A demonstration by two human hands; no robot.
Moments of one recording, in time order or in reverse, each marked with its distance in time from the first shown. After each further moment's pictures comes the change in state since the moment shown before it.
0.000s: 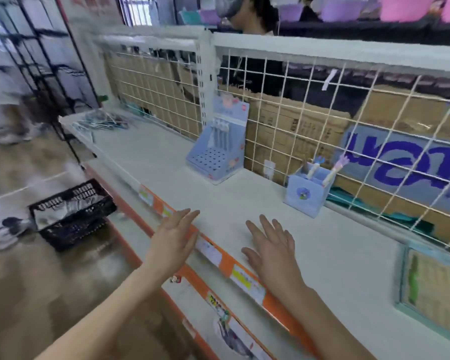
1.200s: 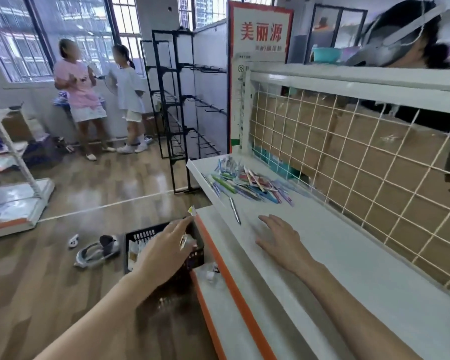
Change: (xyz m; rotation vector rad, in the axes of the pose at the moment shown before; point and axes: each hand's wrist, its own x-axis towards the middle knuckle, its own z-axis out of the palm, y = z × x) left_hand 0.222 -0.537 -0.184 0.177 0.038 -0.405; right_hand 0.563 -0.391 0.162 0.120 -0.191 -0.317
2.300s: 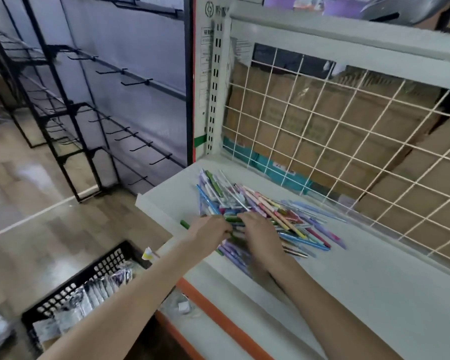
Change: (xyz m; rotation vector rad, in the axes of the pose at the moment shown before) left_hand 0.417 -0.116 0.159 -0.034 -0.505 0.749; right_hand 0.353 -0.024 0.094 -0.207 0.179 0.338
